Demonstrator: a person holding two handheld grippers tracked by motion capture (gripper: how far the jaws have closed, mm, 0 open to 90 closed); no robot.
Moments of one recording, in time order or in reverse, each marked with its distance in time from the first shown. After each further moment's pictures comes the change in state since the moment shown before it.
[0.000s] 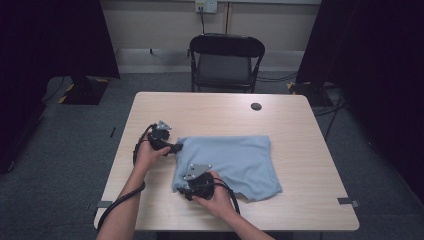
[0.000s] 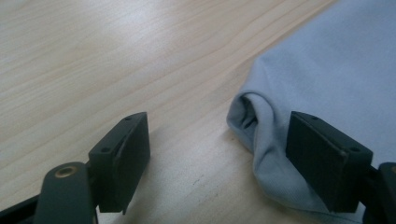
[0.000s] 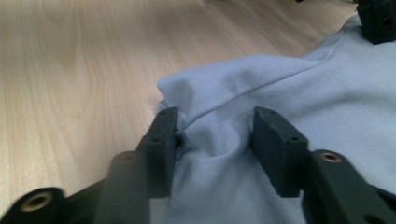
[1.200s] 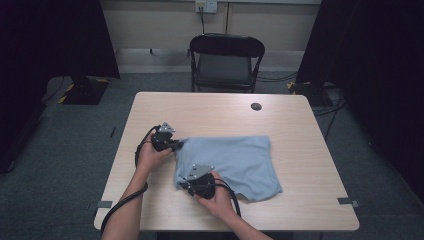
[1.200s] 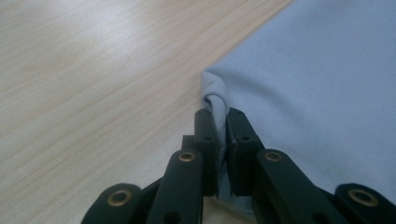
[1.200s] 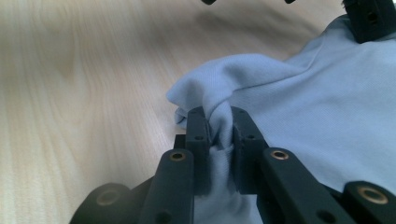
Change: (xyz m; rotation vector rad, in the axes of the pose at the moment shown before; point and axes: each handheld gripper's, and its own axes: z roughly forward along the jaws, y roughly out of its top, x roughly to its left) left arm -0.016 0.008 -0.008 -0.011 -0.092 0.048; right arm 0.001 -0.002 -0.006 -0.031 -0.027 0.031
